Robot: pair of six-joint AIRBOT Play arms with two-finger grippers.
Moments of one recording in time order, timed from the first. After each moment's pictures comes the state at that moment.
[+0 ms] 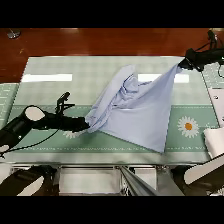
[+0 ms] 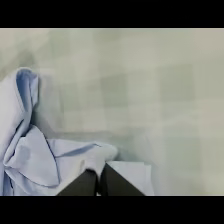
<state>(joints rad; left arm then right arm) -0.24 -1.02 0.53 0.75 -0.93 -1.38 -0.30 -1.89 1.89 -0.92 1.31 1.45</state>
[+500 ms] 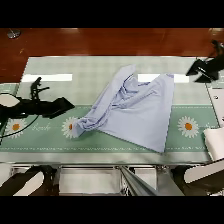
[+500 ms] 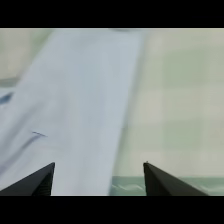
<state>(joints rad) 0.12 -1.05 0.68 0.85 -1.04 -1.35 -0.39 -1.77 1.81 -1.26 1.53 1.54</state>
